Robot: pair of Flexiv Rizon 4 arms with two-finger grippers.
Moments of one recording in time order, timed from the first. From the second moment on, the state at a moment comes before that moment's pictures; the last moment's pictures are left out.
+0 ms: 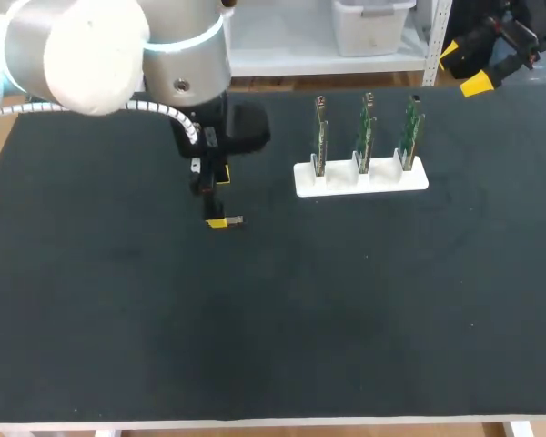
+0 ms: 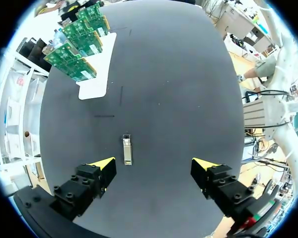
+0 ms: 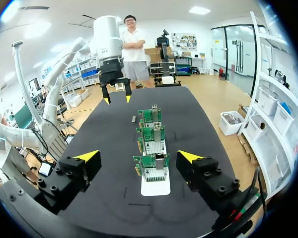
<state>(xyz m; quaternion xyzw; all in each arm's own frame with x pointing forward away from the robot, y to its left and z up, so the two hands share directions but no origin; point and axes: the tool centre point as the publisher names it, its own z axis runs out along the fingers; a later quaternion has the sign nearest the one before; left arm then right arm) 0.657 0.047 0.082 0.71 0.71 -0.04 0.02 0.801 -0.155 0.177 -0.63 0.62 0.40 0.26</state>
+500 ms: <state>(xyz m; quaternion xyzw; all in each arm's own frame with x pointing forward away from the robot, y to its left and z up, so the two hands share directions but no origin) 0.666 0.053 0.053 0.67 0.74 -0.02 0.02 0.801 -0.155 0.177 -0.63 0.62 0.40 0.26</state>
